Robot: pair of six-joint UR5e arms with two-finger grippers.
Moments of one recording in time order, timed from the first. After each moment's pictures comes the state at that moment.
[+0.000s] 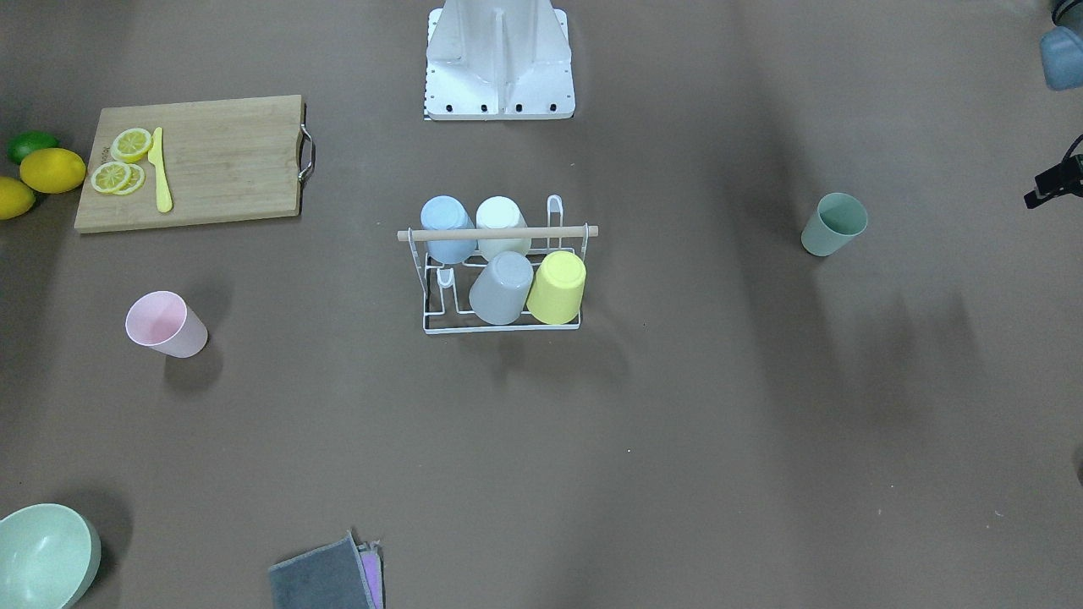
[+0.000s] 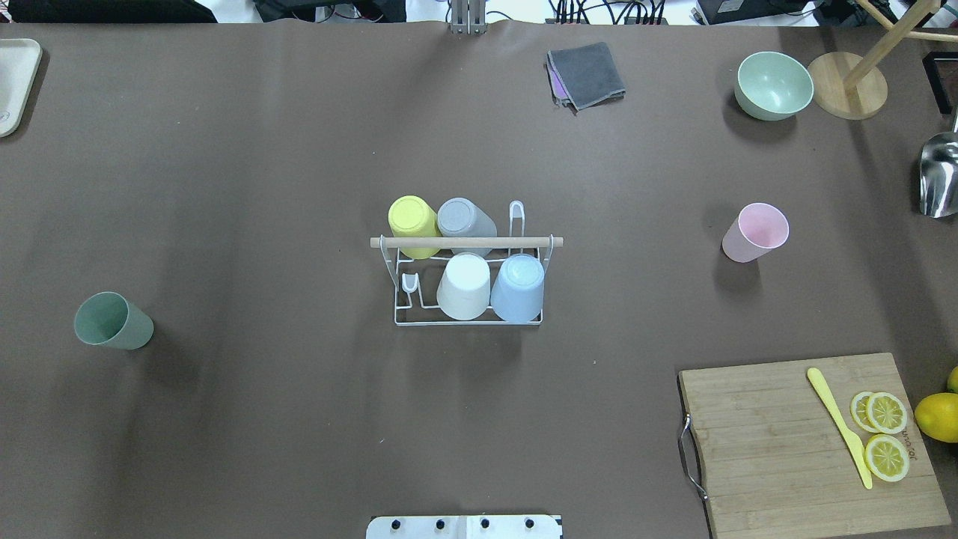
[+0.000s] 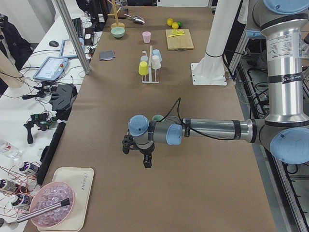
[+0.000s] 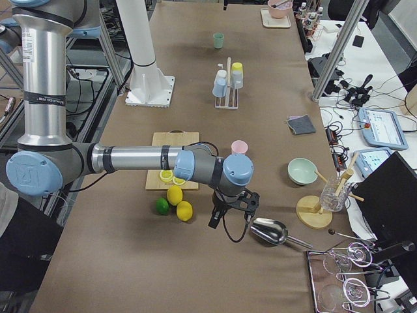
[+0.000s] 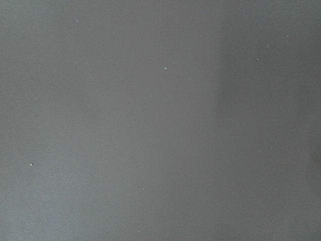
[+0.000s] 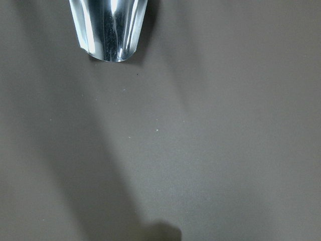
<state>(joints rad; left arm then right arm) -1.39 -1.43 -1.70 -1.63 -2.38 -0.16 1.55 -1.64 1.69 -1.79 2.34 0.22</state>
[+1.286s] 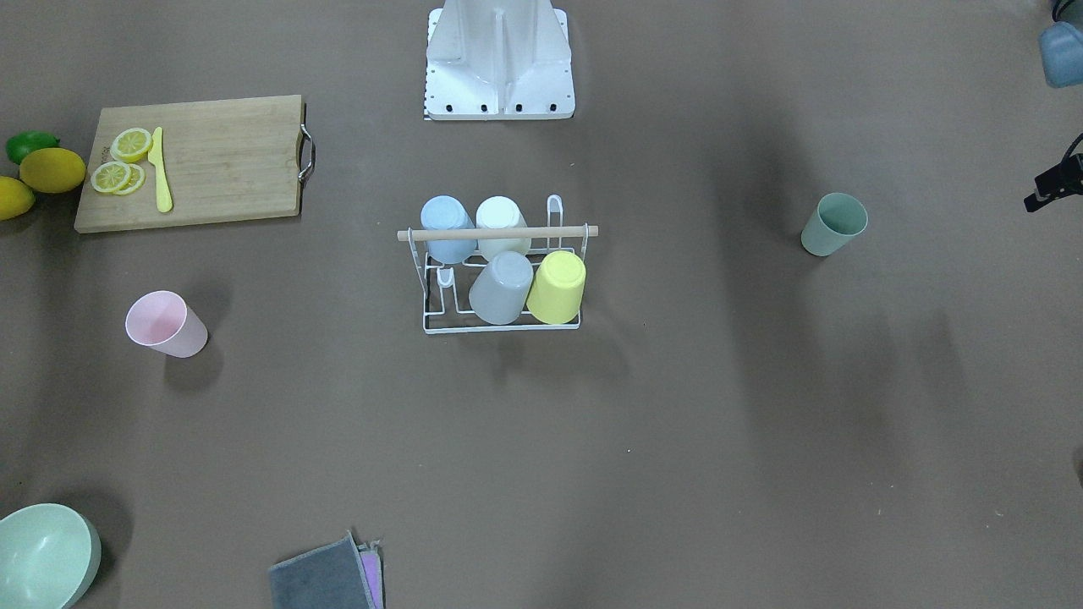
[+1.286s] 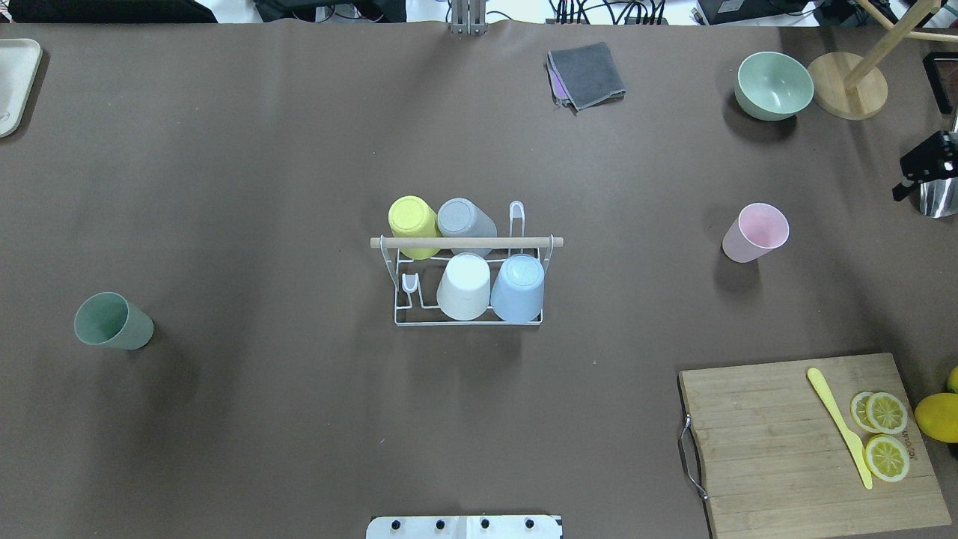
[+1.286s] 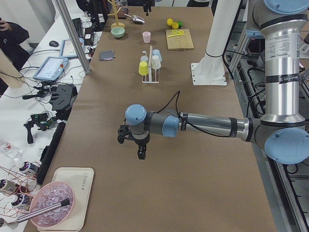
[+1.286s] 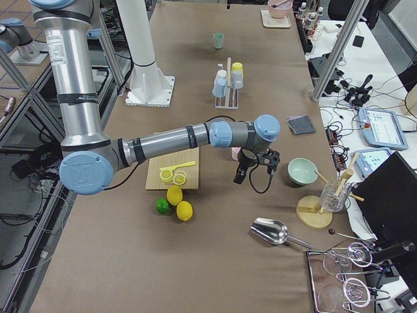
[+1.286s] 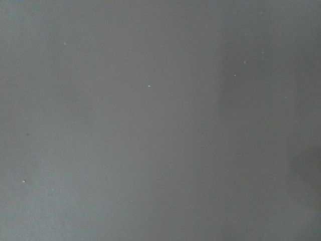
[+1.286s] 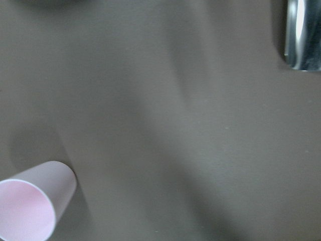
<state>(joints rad) -1.40 -1.49 -1.76 -1.63 -2.38 -0.18 1.29 -1.39 1.68 -1.79 2.44 0.51</state>
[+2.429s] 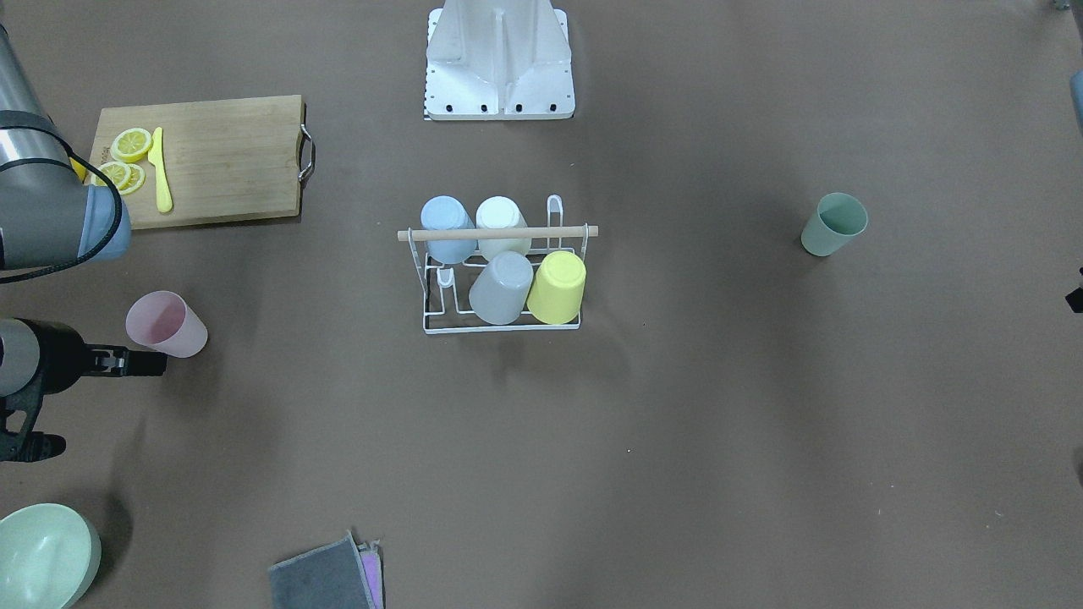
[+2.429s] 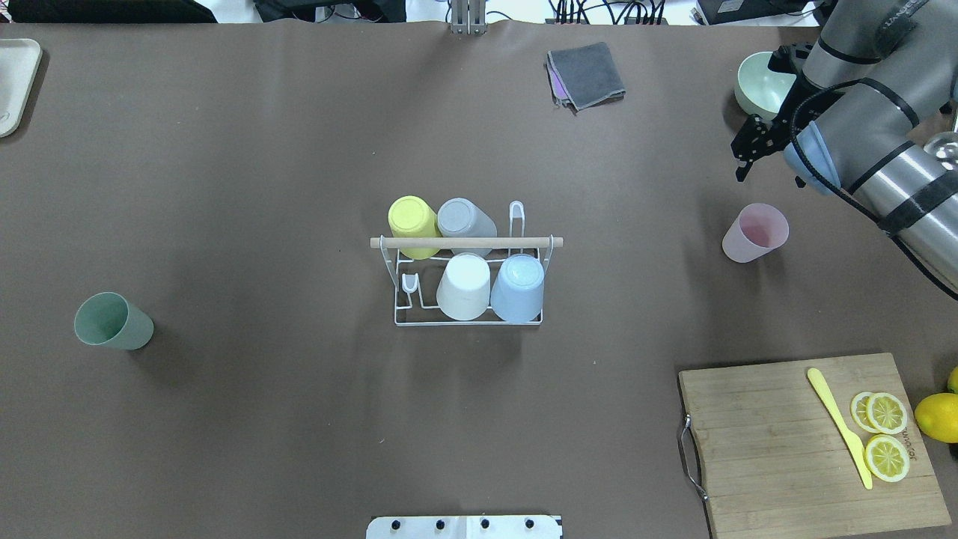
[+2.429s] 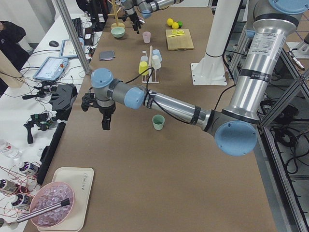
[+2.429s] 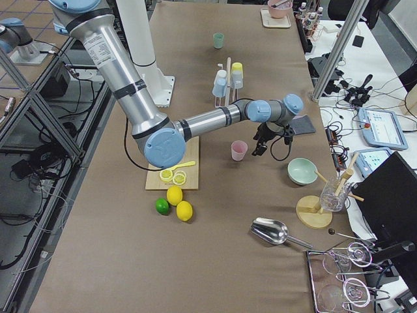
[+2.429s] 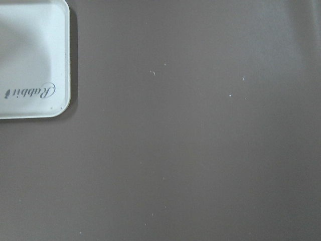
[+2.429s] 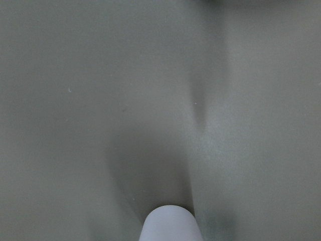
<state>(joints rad) -1.43 -1.89 -1.57 -1.61 -2.33 -0.36 1.10 -1.04 1.31 -1.80 2.43 0.45</state>
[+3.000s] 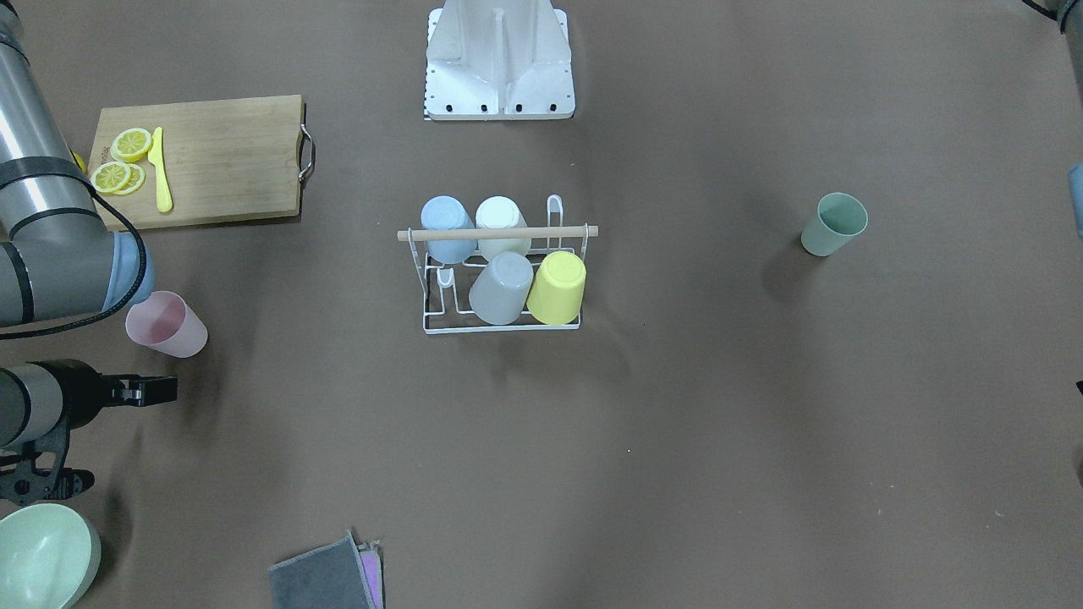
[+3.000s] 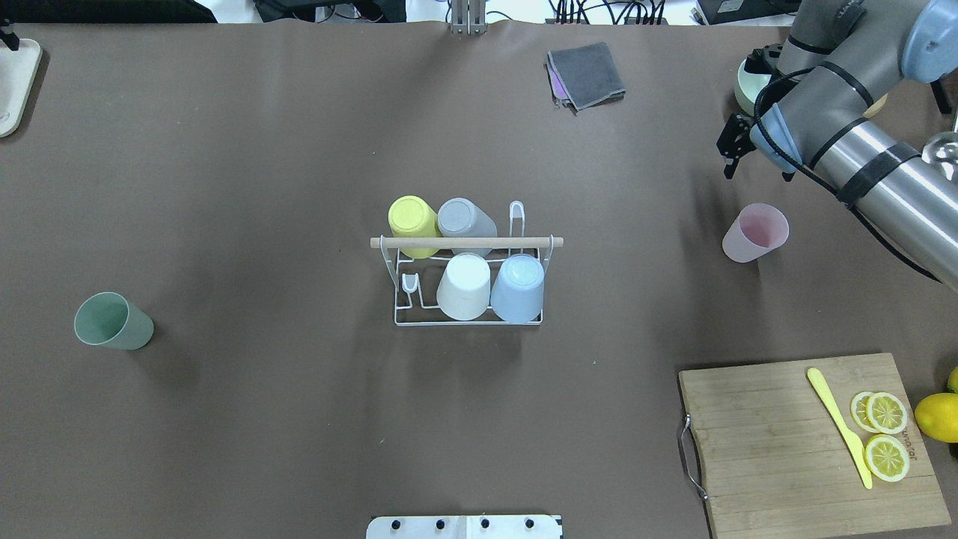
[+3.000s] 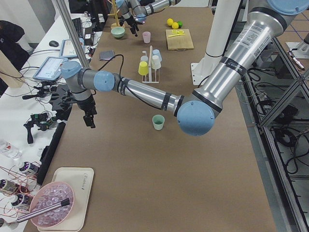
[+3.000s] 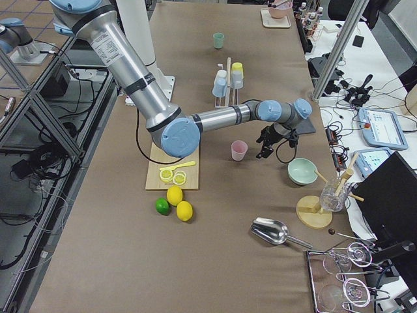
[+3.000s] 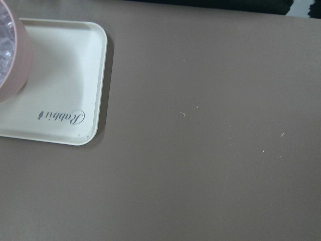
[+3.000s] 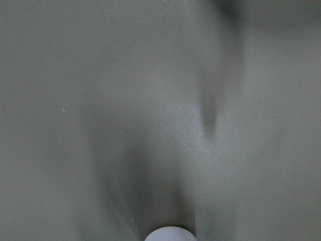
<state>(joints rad) -1.38 -2.19 -1.28 -1.26 -2.25 -0.37 1.09 -0.91 1.13 -1.89 2.42 0.33</state>
